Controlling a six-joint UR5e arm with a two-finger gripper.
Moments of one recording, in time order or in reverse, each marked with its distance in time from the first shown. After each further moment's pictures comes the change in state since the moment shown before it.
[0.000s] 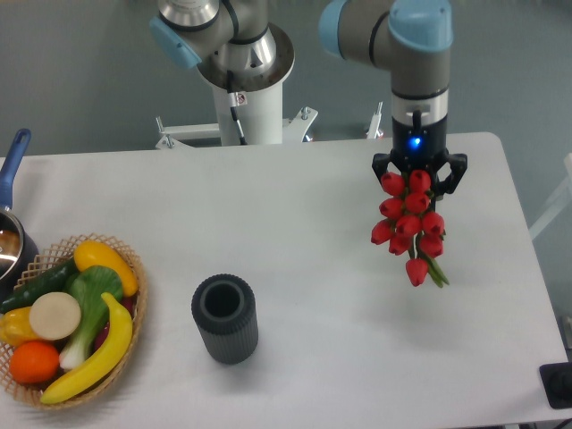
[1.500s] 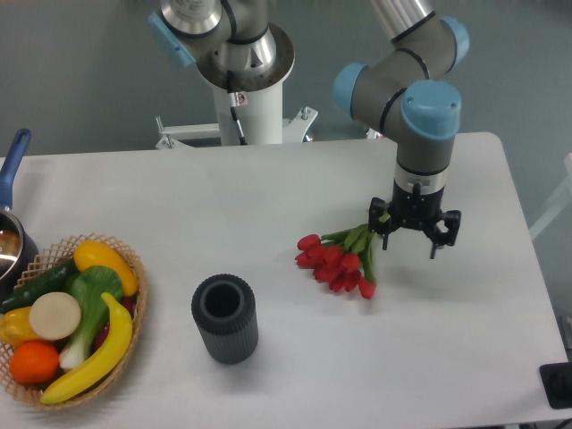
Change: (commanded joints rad) arm 0.000 -0.144 0.121 -0.002 0.002 0.136
